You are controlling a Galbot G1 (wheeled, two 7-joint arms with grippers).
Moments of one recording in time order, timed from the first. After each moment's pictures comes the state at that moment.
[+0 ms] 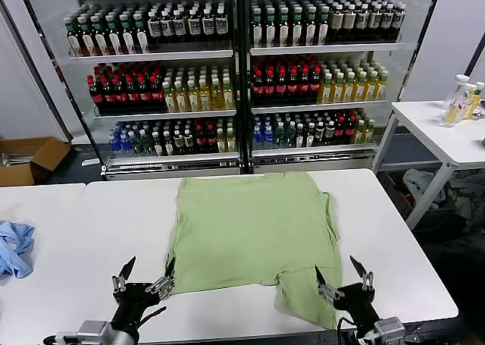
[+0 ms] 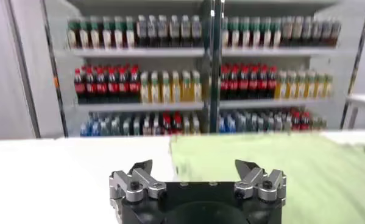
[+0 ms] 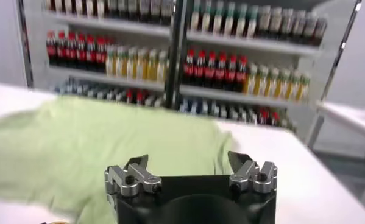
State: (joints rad) left arm 1.69 -1.34 -0.52 -2.32 -0.20 0.47 -0.13; right arm -1.79 1.05 0.43 2.27 0.28 -0.35 0.22
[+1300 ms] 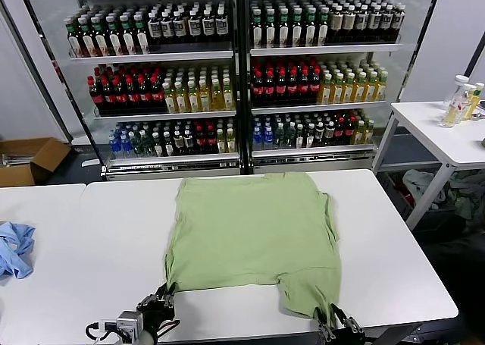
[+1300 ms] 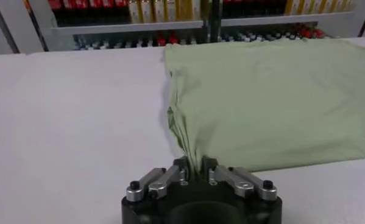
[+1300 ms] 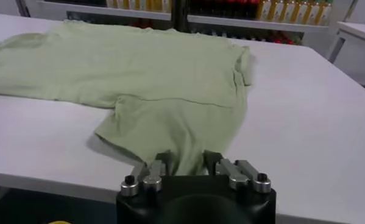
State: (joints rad) left arm 1.62 -1.28 -0.45 -2.13 -0.32 0.57 -0.19; right arm -1.84 1.07 0.40 2.23 0.30 -0.39 0.22
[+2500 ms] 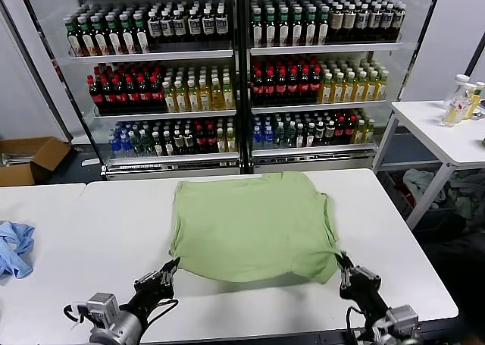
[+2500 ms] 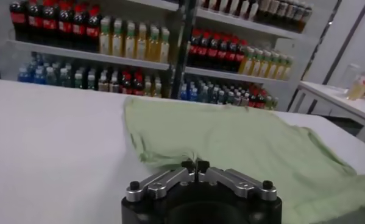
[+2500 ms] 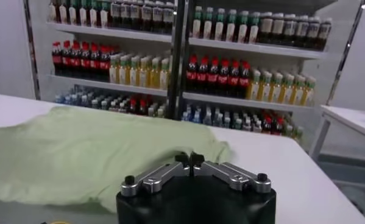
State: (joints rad) left arm 1.54 -1.14 -0.51 -2.28 -0.64 0.56 -0.15; right arm -1.54 0.87 0.47 2.21 0.48 -0.28 0.21
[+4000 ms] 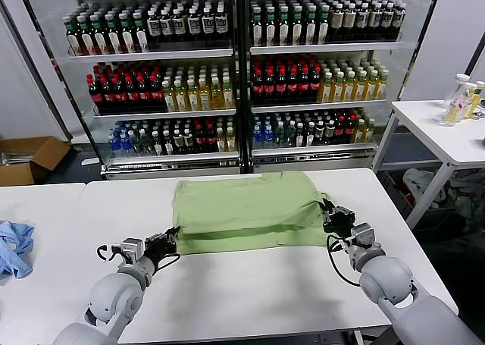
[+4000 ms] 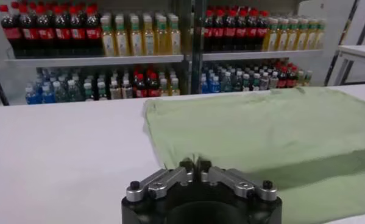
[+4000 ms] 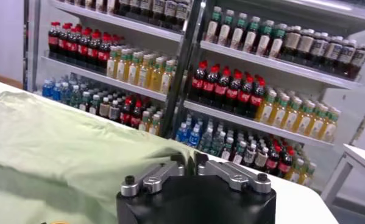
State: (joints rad) left arm 1.13 -1.05 -0.32 -1.84 -0.59 0.53 -0.17; right arm -0.98 0.86 0.14 1.82 0.44 -0.30 0.15
